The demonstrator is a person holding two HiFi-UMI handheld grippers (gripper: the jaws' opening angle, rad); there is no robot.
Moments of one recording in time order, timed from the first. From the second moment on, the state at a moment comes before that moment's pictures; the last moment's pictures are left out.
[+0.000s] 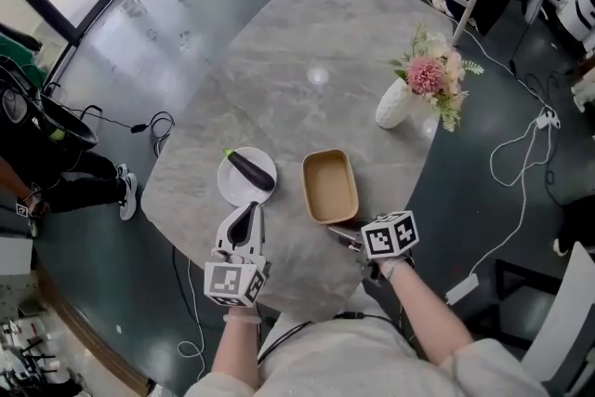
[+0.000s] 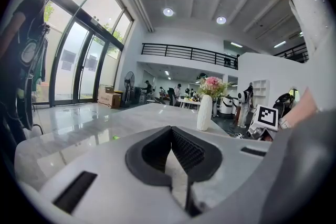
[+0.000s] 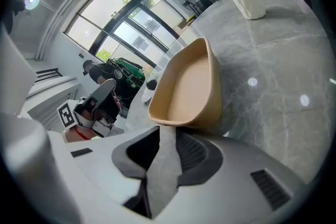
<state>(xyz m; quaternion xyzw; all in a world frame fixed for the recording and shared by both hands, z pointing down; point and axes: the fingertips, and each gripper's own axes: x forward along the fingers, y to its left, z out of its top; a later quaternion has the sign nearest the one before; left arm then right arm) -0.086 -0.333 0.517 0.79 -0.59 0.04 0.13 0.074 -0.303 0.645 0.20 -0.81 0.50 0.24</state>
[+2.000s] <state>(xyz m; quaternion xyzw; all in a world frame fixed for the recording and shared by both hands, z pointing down) -0.086 -0.333 0.448 0.83 -0.55 0.00 0.05 0.175 -0.345 0.453 0.51 -0.86 0.05 0.06</state>
